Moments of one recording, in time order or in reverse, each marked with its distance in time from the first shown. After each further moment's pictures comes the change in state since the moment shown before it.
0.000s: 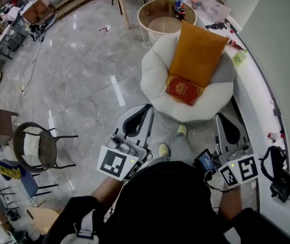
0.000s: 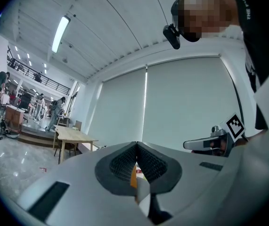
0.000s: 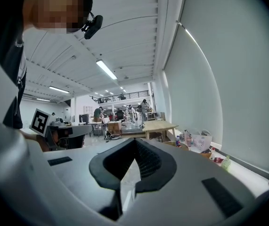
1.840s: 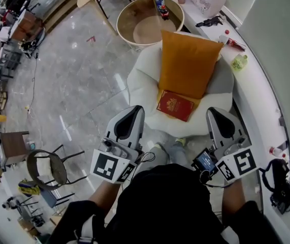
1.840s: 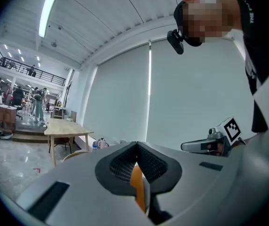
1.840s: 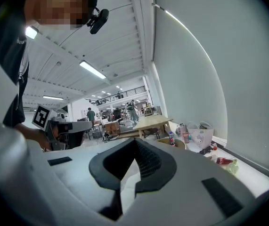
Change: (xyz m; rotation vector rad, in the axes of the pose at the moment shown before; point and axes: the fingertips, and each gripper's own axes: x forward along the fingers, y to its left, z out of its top) left arm 0.304 0.040 -0.038 0.037 0.171 -0.005; right arm 0.151 -0.270 0.002 0.123 0.043 0.039
